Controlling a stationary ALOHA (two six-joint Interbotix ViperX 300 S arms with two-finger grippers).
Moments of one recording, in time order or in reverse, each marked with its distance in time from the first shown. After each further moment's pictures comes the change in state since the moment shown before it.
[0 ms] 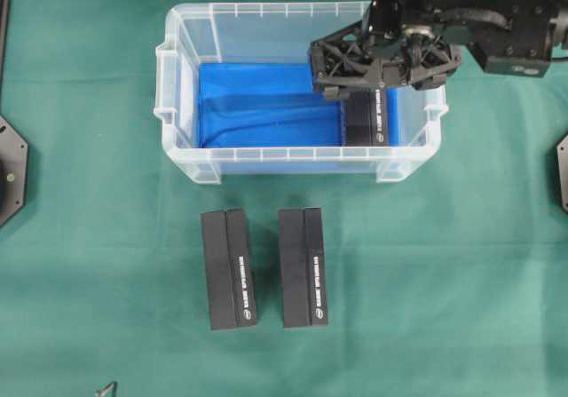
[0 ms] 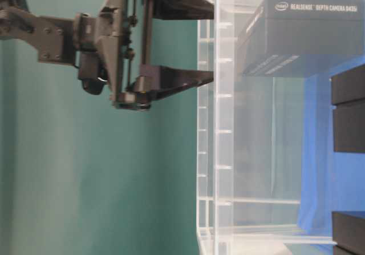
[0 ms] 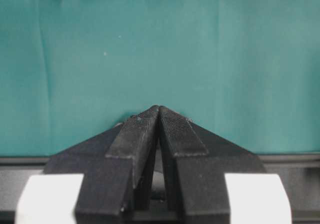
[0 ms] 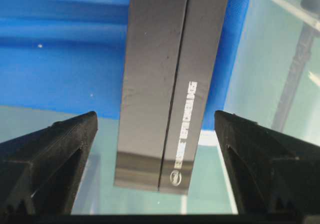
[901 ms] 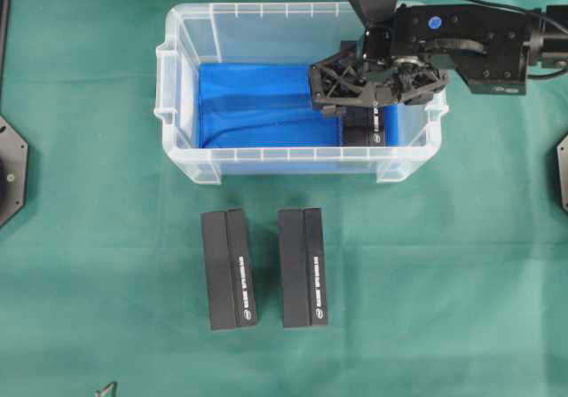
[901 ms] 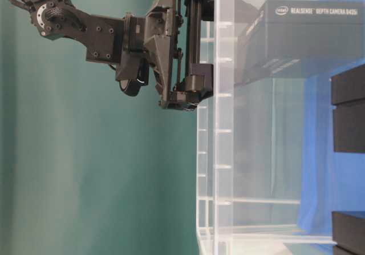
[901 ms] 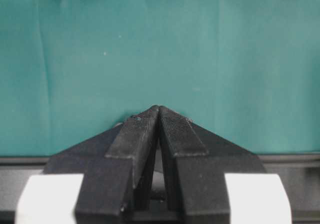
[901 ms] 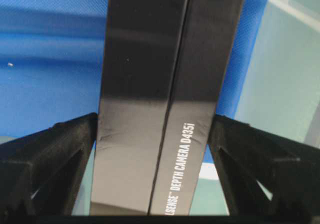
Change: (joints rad) left arm -0.002 0.003 0.000 0.000 -0.002 0.000; right arm 0.005 0.046 0.110 -0.002 -0.172 0.003
